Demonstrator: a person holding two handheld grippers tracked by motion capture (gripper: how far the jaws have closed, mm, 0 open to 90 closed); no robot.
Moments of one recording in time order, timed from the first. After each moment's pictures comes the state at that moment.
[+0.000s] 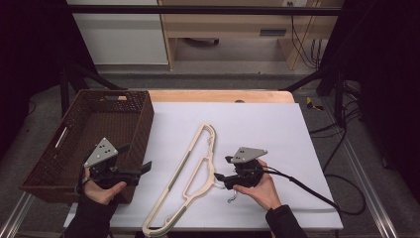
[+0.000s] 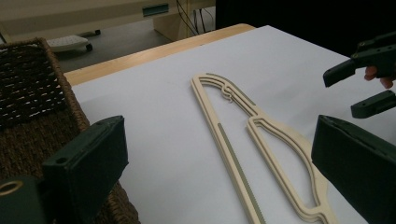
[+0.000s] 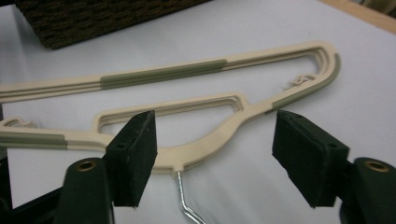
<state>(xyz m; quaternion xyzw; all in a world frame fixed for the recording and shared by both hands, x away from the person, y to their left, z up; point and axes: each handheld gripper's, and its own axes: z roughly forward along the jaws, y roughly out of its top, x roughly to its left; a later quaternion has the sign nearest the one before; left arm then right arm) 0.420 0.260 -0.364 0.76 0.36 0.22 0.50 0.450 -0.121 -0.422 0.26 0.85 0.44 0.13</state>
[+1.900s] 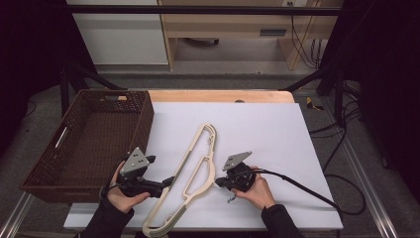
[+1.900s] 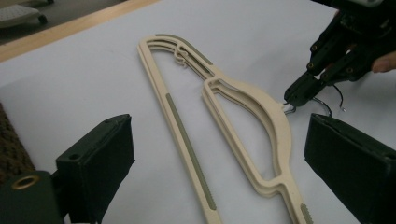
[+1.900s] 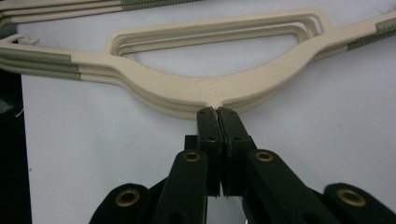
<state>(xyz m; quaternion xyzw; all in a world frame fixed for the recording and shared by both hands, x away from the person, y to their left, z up) 0.414 0.199 -0.388 0.83 0.31 0.16 0.44 0.460 -0.112 -0.456 0.24 0.90 0.36 0.04</state>
